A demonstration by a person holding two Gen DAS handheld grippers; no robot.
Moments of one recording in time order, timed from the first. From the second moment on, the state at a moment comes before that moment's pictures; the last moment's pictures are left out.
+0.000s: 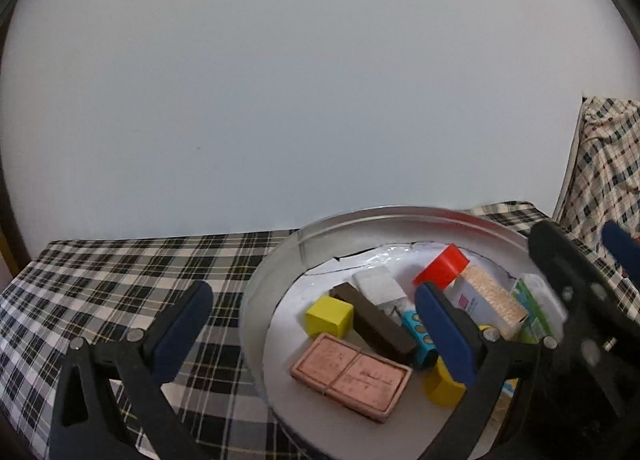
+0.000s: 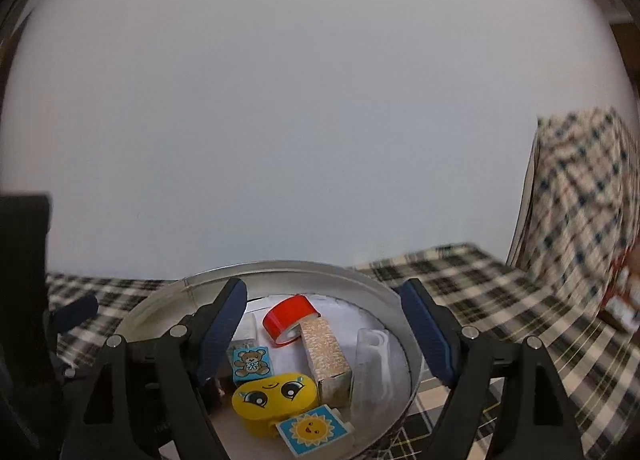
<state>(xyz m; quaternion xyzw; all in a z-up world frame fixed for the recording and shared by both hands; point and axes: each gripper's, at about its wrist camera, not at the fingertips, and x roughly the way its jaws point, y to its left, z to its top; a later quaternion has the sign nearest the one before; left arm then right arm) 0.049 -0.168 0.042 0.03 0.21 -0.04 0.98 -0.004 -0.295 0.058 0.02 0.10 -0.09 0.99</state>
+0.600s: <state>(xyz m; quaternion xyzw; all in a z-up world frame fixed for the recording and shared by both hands) 0.009 -0.156 0.044 0.02 0.17 -0.05 0.98 -0.052 -0.287 0.067 0.00 0.02 -0.12 0.99</state>
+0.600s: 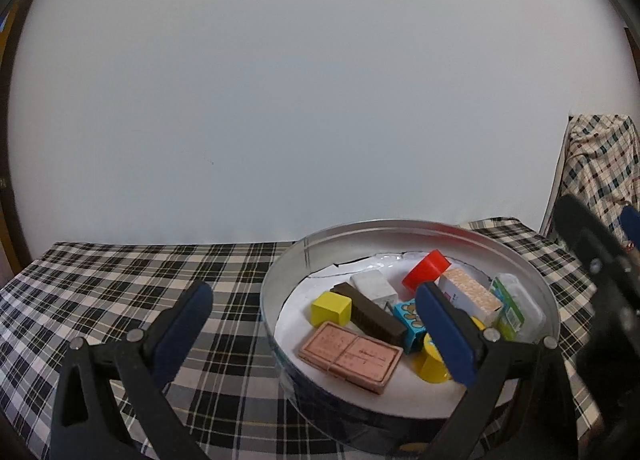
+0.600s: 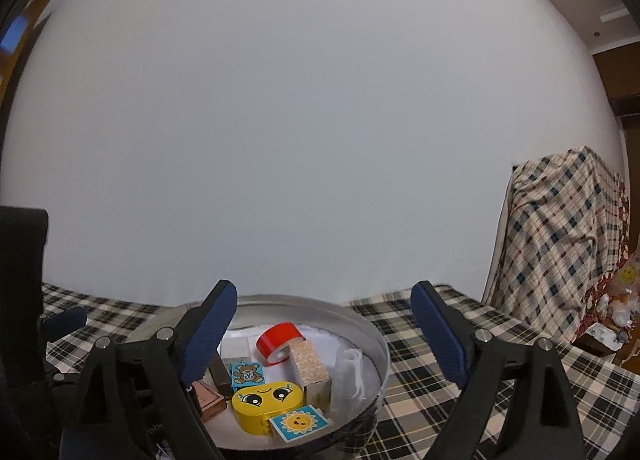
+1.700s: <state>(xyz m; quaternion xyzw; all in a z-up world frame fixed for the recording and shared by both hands) -0.022 -0.161 0.049 0.03 0.15 -0.04 0.99 -0.114 -0.294 0.069 -0.01 -0.09 -0.15 0.98</state>
